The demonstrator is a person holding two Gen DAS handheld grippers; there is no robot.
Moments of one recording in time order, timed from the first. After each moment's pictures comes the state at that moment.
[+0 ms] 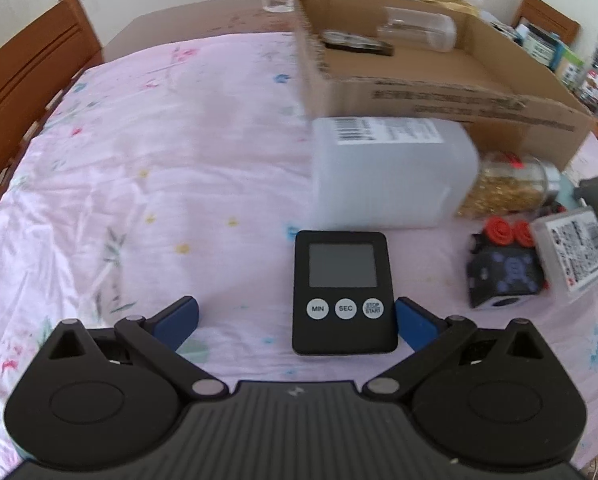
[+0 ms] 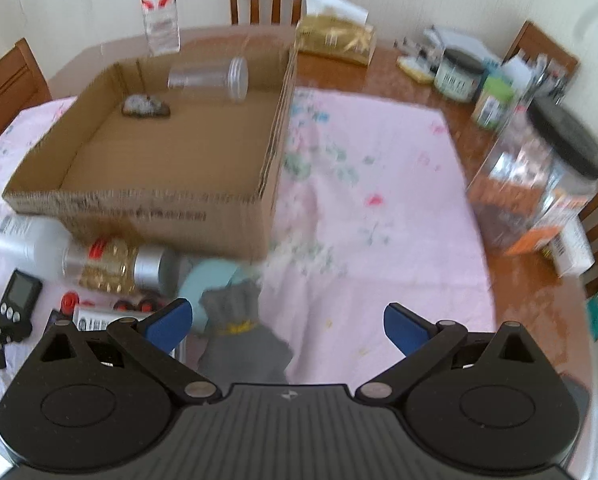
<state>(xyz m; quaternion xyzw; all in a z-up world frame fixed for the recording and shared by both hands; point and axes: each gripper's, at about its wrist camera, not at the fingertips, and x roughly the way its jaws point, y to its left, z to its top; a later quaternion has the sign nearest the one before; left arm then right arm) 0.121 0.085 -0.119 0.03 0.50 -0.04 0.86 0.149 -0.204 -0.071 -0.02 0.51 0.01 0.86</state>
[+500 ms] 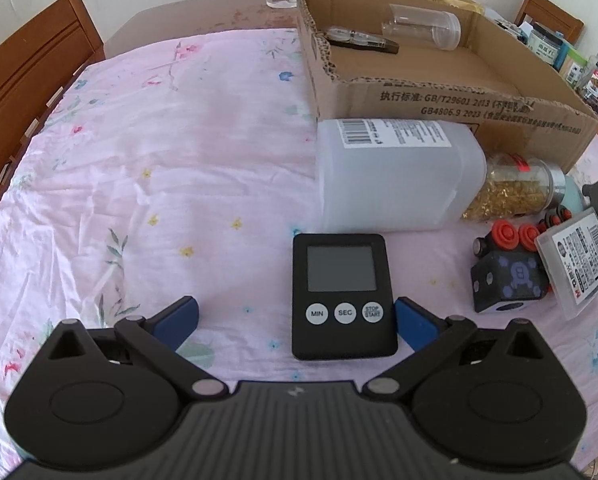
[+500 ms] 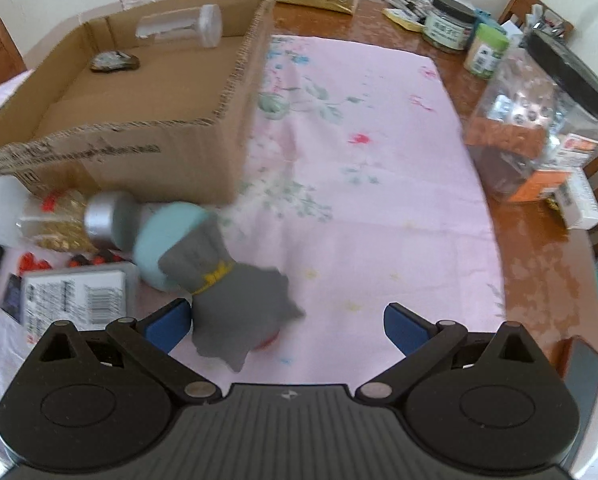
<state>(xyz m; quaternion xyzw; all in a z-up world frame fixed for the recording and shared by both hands) 0.128 0.085 -0.120 0.03 0.51 -0.04 0.86 0.144 -0.220 -0.104 -0.03 0.54 -0.01 0.84</state>
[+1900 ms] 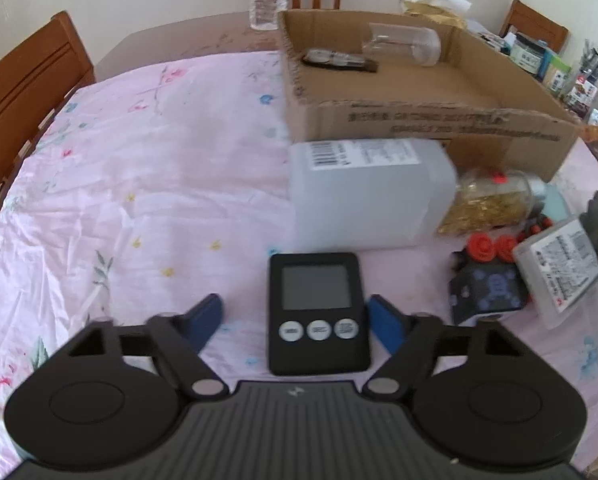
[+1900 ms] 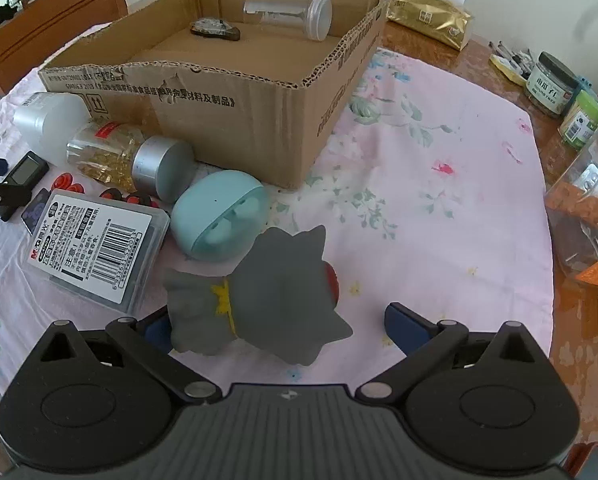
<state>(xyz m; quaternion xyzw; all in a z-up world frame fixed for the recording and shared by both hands) 0.121 0.074 -0.114 0.04 0.48 -0.06 0.88 0.143 -0.222 -0.129 -0.10 0.51 0.15 0.84</state>
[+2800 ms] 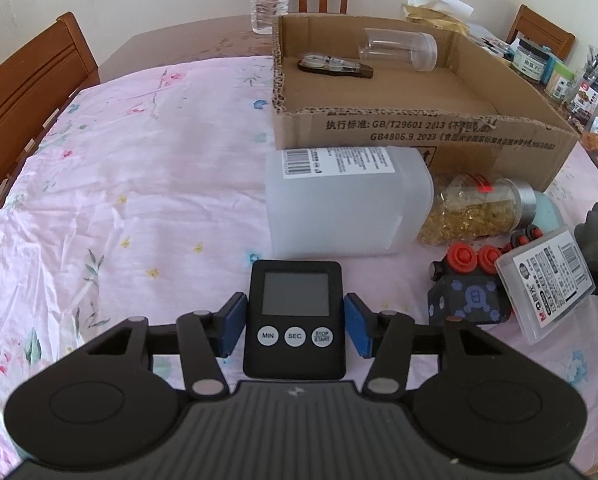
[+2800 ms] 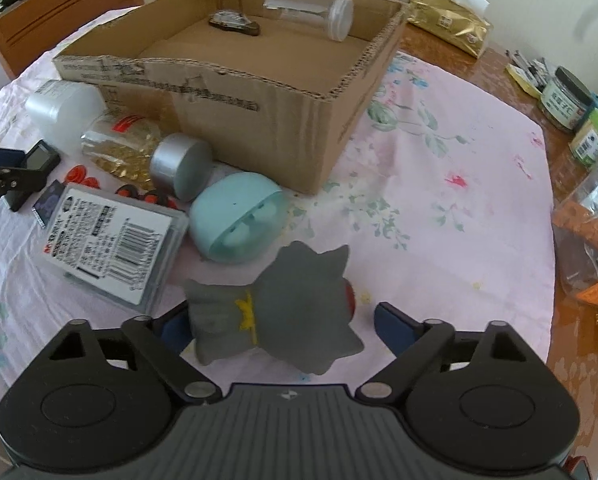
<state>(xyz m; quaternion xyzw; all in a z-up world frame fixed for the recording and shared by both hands) 0.120 0.061 -0.111 0.03 0.47 -0.05 0.88 0.147 -0.211 -0.122 -0.13 0.52 0.17 0.83</state>
